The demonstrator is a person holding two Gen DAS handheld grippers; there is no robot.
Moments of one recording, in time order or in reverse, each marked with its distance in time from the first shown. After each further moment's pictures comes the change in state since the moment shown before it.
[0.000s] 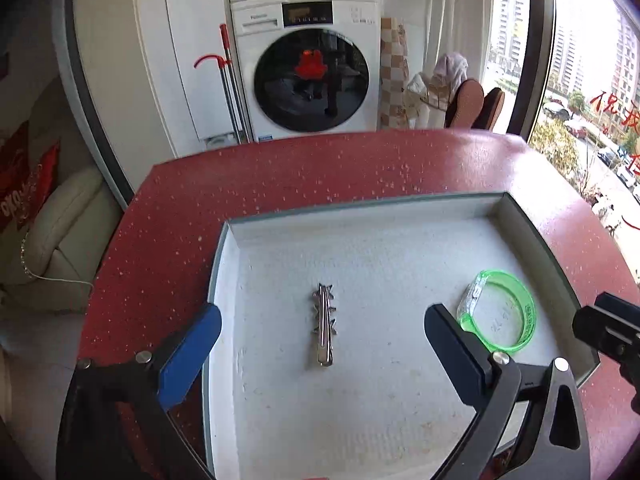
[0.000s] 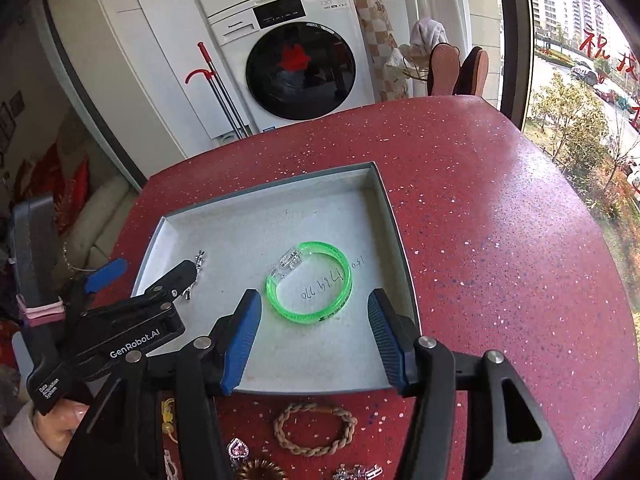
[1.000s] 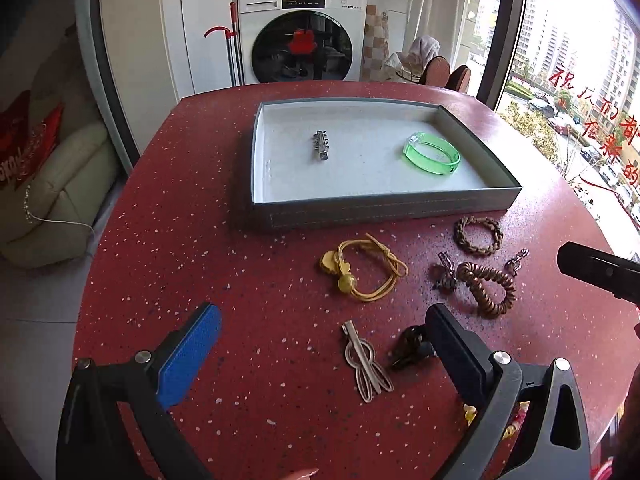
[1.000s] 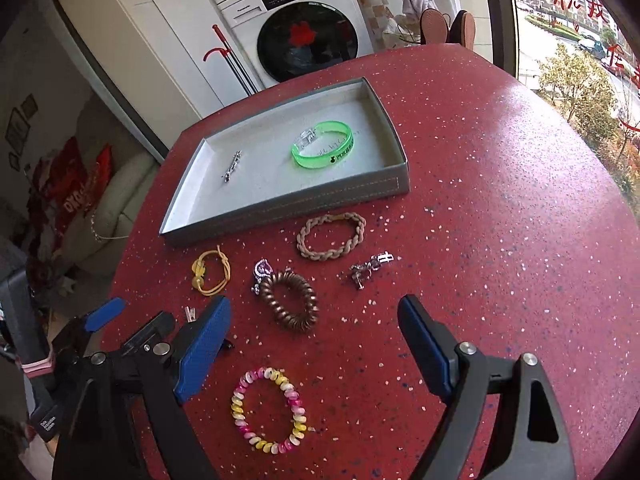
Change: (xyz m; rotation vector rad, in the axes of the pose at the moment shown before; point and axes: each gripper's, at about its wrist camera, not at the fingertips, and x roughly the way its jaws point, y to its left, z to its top) left arm -0.116 0.022 -0.150 -0.021 0.069 -0.075; right arm -0.071 -0.004 -0.128 0.041 0.078 0.070
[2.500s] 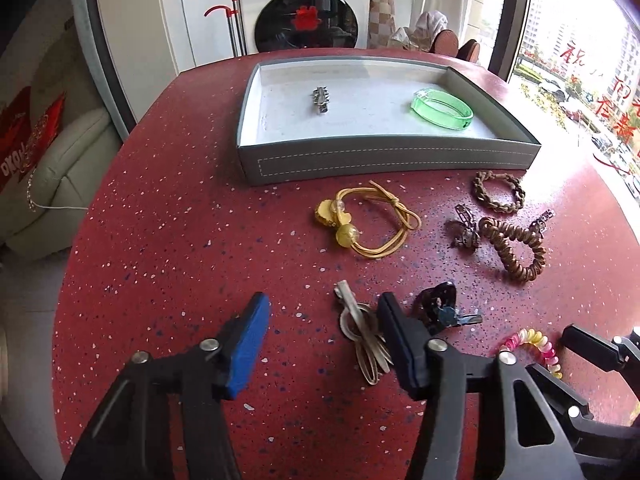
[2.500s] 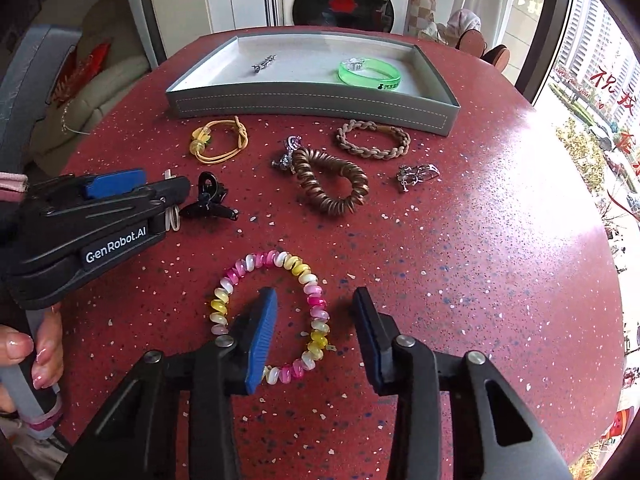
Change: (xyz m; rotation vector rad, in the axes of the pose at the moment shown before) left arm 0.031 -0.012 -0.019 0.024 0.075 0.034; right arm 0.034 0.058 -0.068 -0.299 0.096 -0.220
